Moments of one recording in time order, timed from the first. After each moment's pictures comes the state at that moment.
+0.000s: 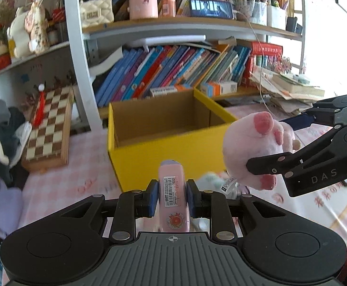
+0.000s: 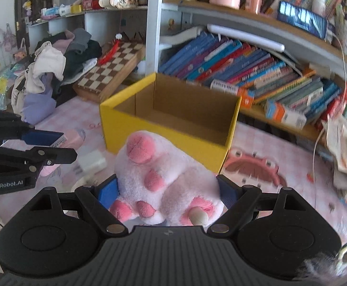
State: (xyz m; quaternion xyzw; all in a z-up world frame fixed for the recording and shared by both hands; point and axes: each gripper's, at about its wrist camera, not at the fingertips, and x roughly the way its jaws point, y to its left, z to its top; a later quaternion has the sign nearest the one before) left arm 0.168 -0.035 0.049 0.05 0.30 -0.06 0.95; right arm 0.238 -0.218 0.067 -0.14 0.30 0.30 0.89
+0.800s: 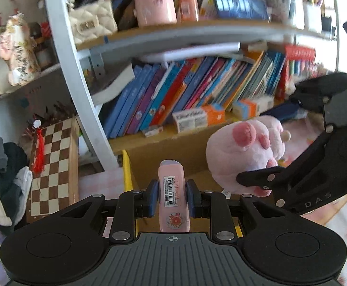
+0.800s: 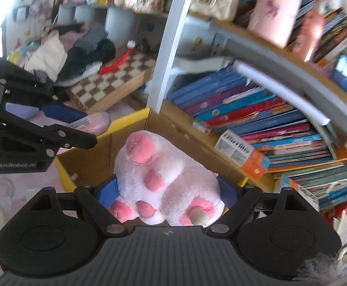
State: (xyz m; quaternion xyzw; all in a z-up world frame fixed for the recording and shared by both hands) left arm 0.320 -0.027 0.063 0.10 0.32 -0.02 0.94; right arm 0.400 -0.161 0.083 -0.25 0.26 0.38 0.85
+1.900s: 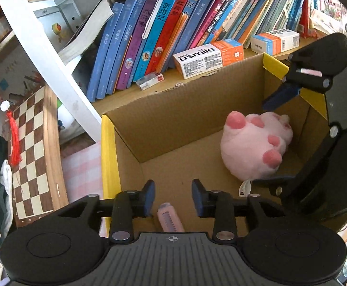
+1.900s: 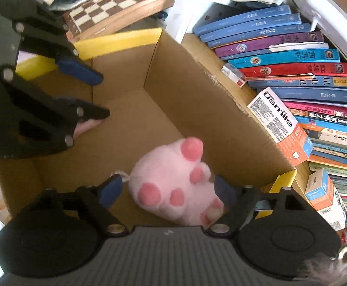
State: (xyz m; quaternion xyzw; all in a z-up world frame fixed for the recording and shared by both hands) left arm 0.405 -0.025 -0.002 0.15 0.42 0.00 0.89; right arm 0.471 -0.112 0.000 -0.35 0.35 0.40 0.77
